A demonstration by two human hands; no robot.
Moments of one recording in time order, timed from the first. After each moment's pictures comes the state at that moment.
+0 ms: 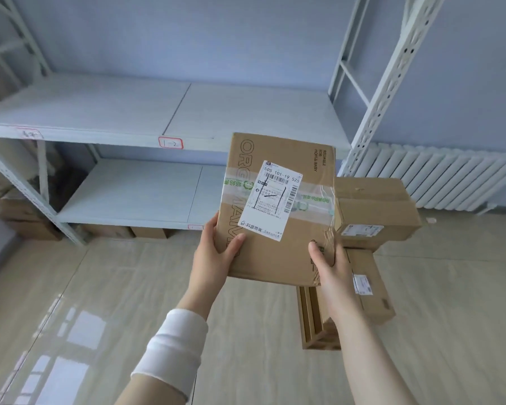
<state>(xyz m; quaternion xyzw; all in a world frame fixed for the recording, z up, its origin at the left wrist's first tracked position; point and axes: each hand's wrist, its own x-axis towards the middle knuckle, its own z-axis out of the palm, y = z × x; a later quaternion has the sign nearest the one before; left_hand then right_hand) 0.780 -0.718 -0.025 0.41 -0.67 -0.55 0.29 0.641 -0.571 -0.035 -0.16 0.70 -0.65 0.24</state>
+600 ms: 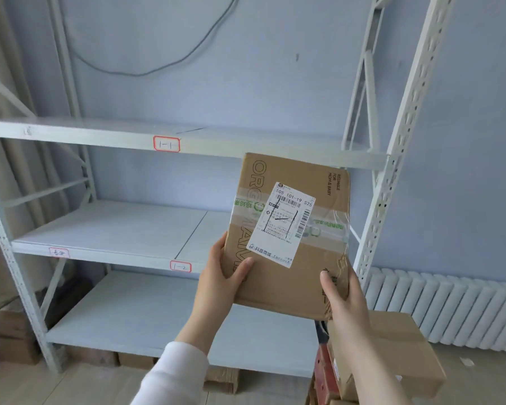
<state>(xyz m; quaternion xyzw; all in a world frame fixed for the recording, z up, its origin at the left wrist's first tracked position) 0.713 -0.783 0.133 0.28 -0.69 -0.49 0.45 0.570 -0.640 0.121 -0.29 0.62 -0.72 0.12</state>
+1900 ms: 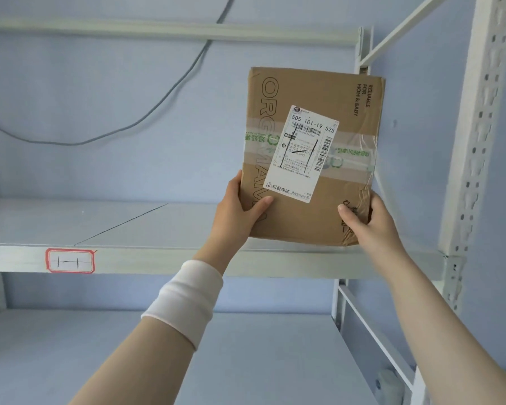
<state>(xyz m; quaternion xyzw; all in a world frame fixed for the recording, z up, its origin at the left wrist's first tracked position) 0.427 -1.050 0.359 0.13 -0.75 -0.41 0.51 0.268 -0.893 0.345 -0.41 0.62 -0.66 -0.11</state>
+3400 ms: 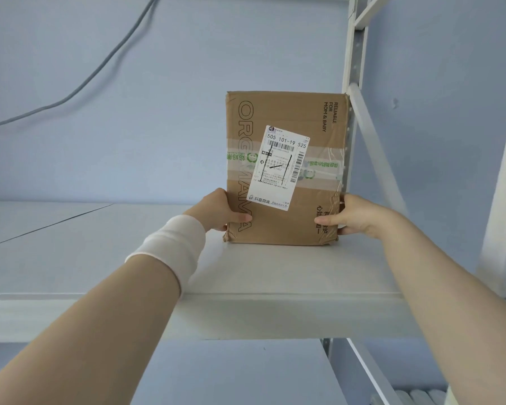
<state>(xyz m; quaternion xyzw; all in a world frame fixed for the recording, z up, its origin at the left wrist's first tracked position) 0.254 -1.159 0.373 0.28 -0.85 -0.36 0.25 0.064 -0.976 0.374 -0.37 0.77 -0.49 0.15</state>
